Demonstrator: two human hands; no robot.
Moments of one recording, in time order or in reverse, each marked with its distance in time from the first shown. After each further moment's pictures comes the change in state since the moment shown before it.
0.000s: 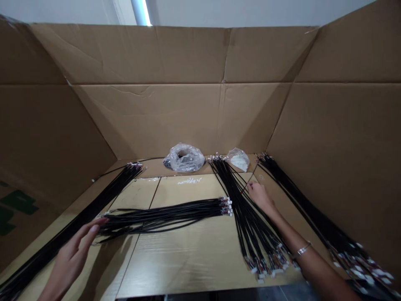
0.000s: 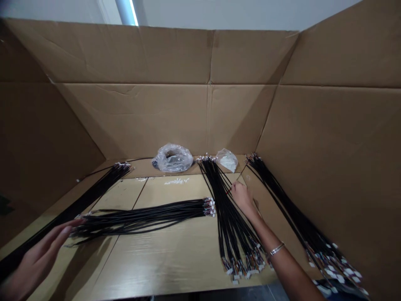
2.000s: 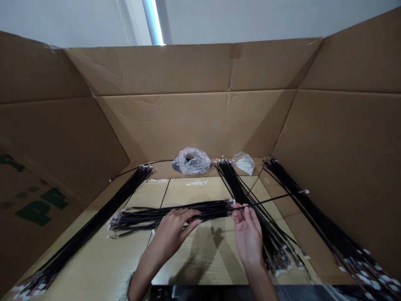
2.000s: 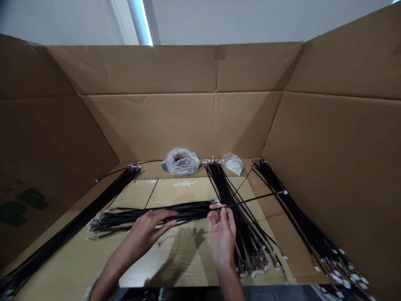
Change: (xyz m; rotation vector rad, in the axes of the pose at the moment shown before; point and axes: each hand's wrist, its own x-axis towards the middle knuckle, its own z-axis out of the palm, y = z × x) left_hand -0.049 0.156 0.075 0.155 -0.512 0.632; right_hand -0.140 -0.117 -0.013 2.020 0.191 0.334
